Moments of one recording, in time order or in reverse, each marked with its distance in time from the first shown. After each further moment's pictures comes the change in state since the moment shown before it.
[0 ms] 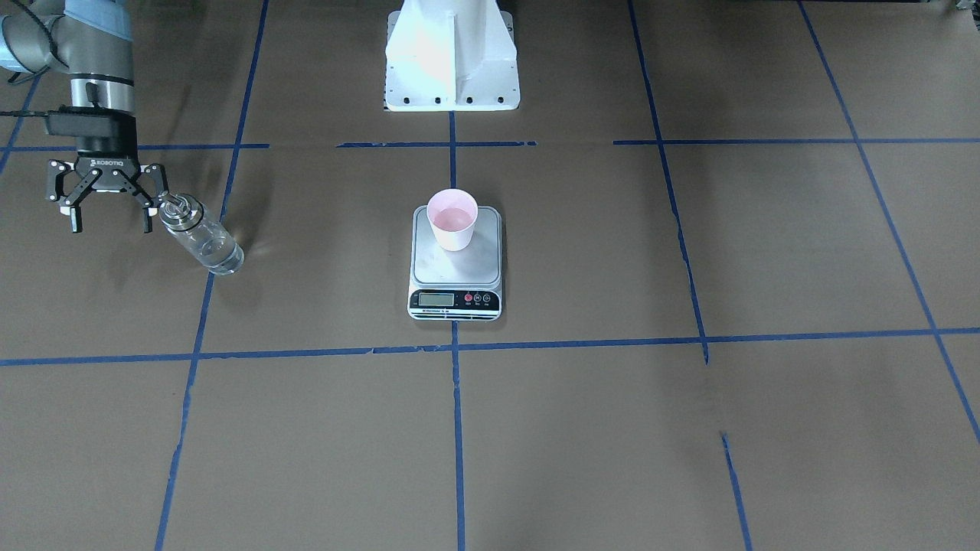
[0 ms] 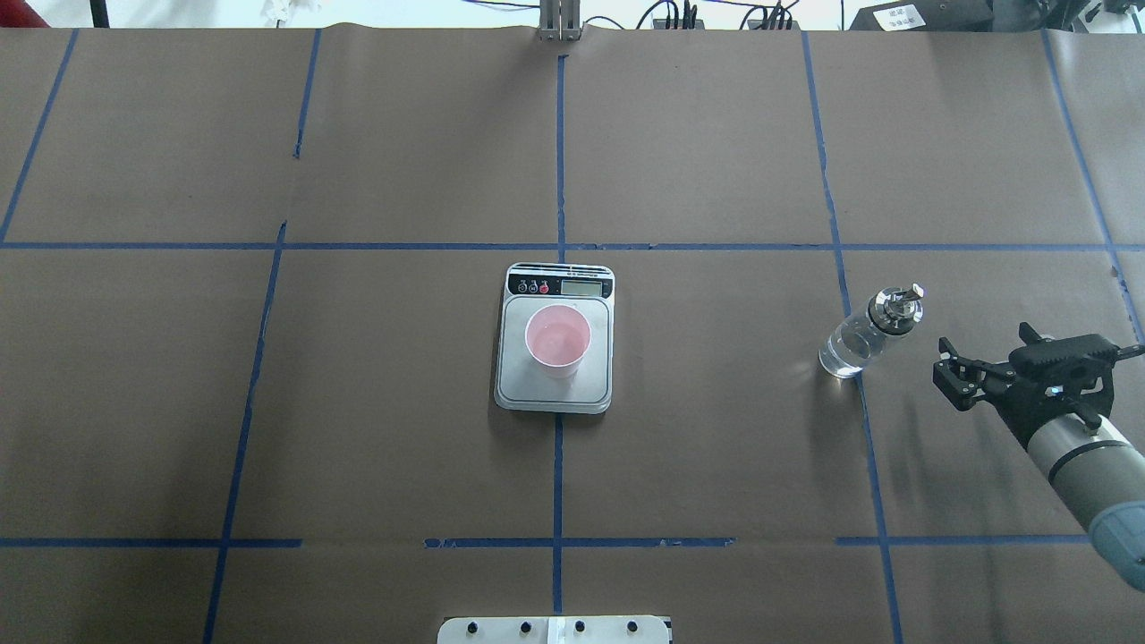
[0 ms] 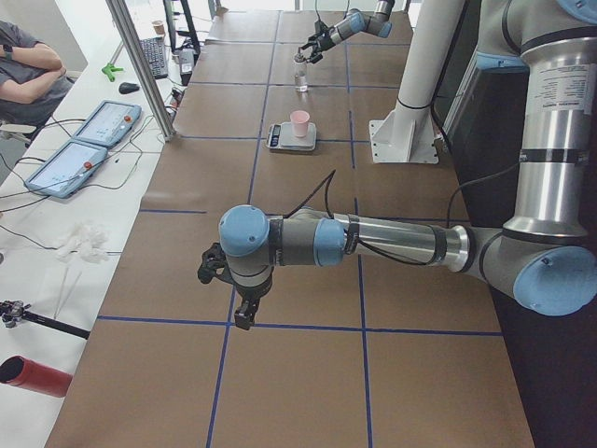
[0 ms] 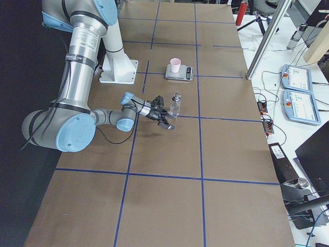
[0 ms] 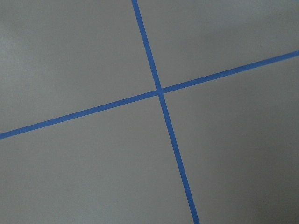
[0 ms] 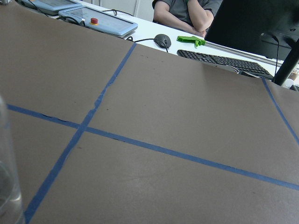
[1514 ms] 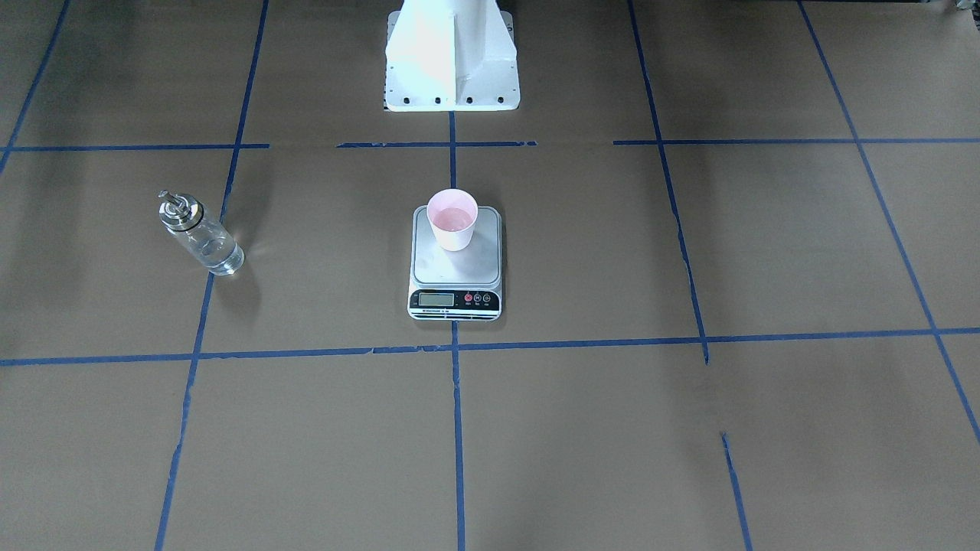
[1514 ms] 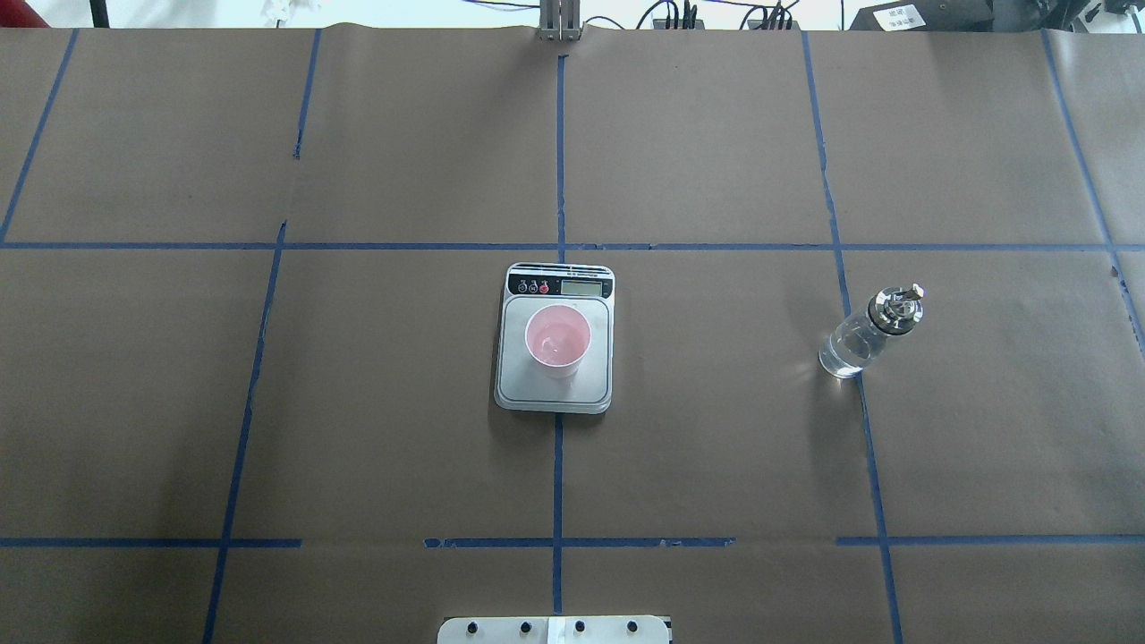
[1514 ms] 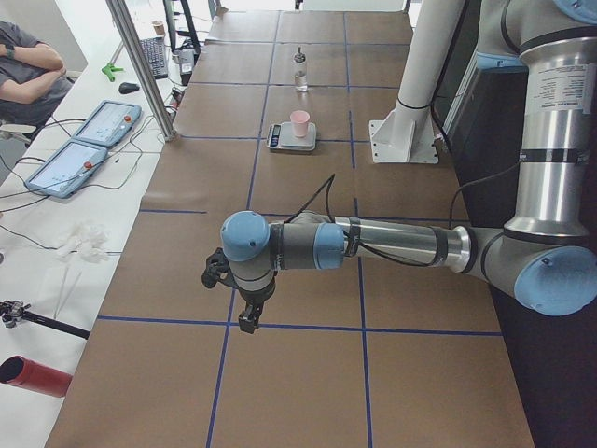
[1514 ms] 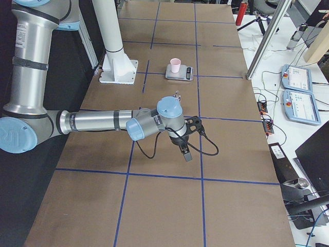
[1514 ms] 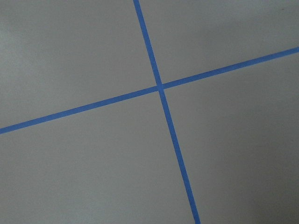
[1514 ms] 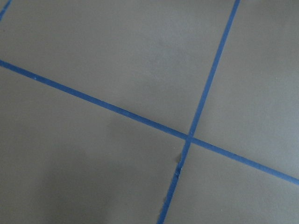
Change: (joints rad) left arm 0.030 0.022 0.011 -0.004 0.008 0.001; right arm 1.136 0.172 -0.022 -0.740 1.335 -1.095
